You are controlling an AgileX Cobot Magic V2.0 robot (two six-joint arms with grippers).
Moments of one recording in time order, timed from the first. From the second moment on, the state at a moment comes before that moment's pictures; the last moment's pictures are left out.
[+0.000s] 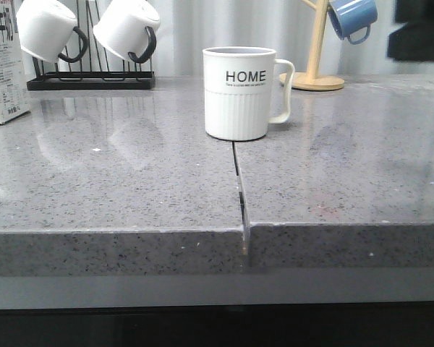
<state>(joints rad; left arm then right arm) -0.07 -0.01 0.00 0.03 0.10 -0.04 0.41 1.02 -0.38 0.06 -0.43 0.15</state>
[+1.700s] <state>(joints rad) -0.07 0.35 -0.39 0.08 0.33 -0.04 0.41 0.04 -0.25 -0.03 0.41 0.15</state>
